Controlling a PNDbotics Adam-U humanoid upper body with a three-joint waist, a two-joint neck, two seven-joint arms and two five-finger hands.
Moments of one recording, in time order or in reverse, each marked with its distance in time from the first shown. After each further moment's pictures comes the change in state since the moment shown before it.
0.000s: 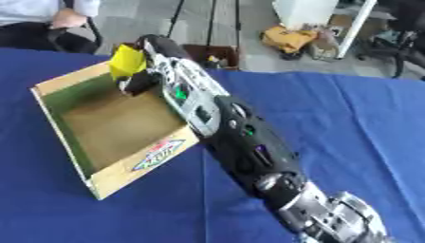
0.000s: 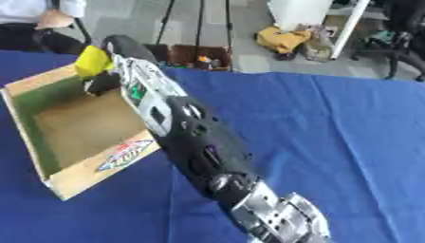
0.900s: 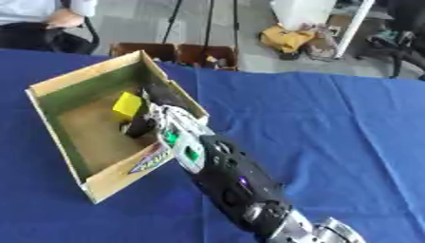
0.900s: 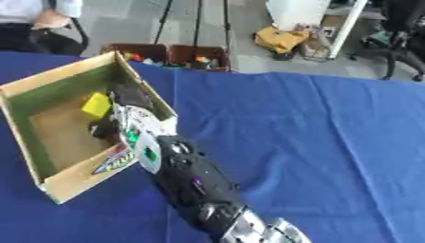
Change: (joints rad) left arm -0.006 -0.004 0.000 0.000 0.003 -0.002 -0.002; right arm 0.046 0.043 0.000 0.091 0.018 -0.044 -0.062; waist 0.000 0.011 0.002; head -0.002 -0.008
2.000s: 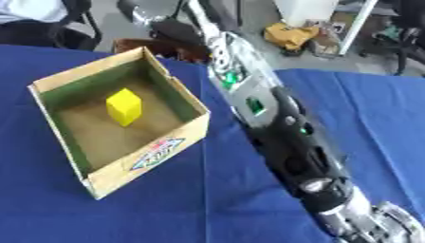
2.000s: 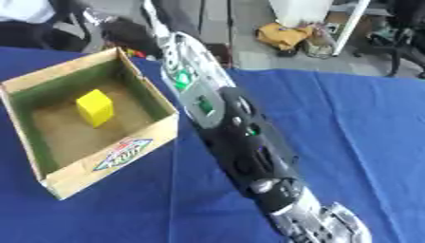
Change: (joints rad) left arm 0.026 0.002 0.008 0.000 -0.009 0.007 0.009; right arm 0.040 -0.253 -0.044 -0.580 -0.230 -0.010 -0.107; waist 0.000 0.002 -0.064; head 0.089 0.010
